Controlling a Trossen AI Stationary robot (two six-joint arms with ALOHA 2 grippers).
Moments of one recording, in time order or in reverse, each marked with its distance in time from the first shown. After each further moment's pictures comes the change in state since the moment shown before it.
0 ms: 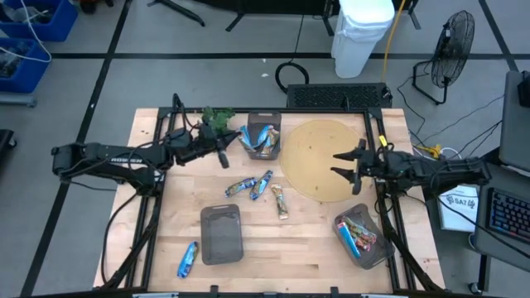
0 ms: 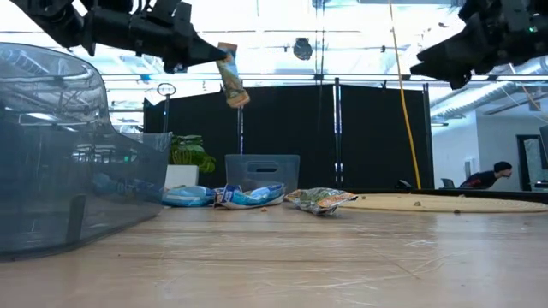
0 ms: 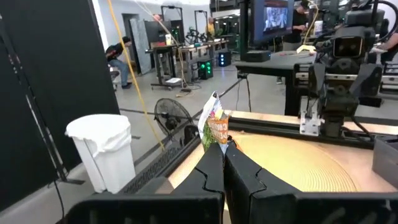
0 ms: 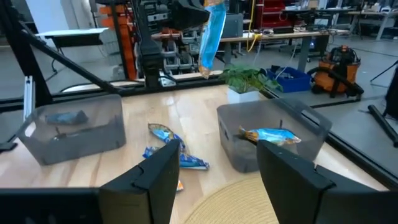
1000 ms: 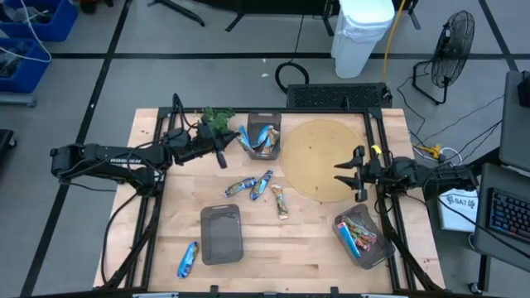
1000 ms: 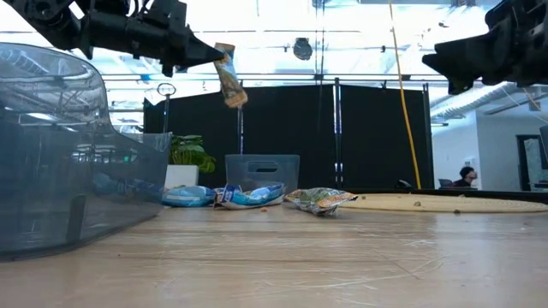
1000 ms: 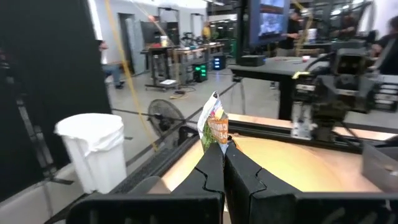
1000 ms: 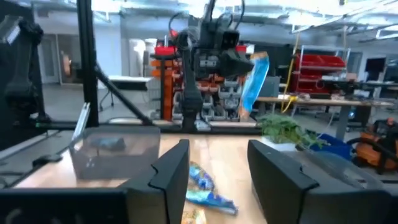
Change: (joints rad) left arm 0.015 -0.019 -0.026 0.019 0.041 -0.036; right arm 0.000 -0.266 -0.244 0.255 -0.184 -0.148
